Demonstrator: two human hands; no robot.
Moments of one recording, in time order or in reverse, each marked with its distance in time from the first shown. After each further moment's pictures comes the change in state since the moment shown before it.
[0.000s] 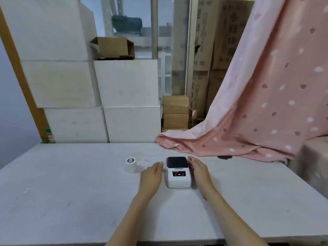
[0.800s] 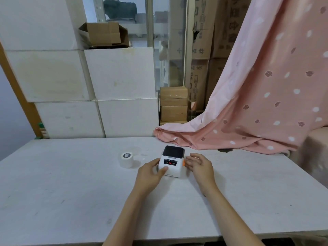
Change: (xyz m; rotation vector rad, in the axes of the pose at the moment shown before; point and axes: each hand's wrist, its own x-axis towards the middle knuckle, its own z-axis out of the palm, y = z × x) left_hand 0.007 -0.019 0.001 0.023 -0.060 0.181; right_hand 0.000 0.010 -0.007 0.071 0.132 0.004
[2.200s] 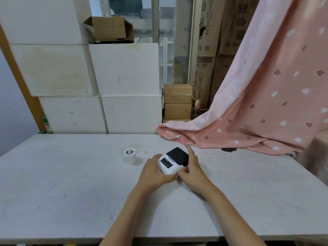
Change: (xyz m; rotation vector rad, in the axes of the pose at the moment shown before) left_hand -0.003 0.009 0.003 0.006 0.000 -0.051; right_hand -0.023 -0.006 0.009 -0.525 -0.417 -0.221
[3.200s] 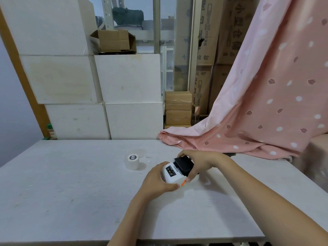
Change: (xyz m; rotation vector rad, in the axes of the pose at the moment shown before) left_hand -0.014 0.011 -0.013 -0.063 -0.146 0.012; right_hand 0.052 -0.058 -0.071 -0.679 -0.531 0.042
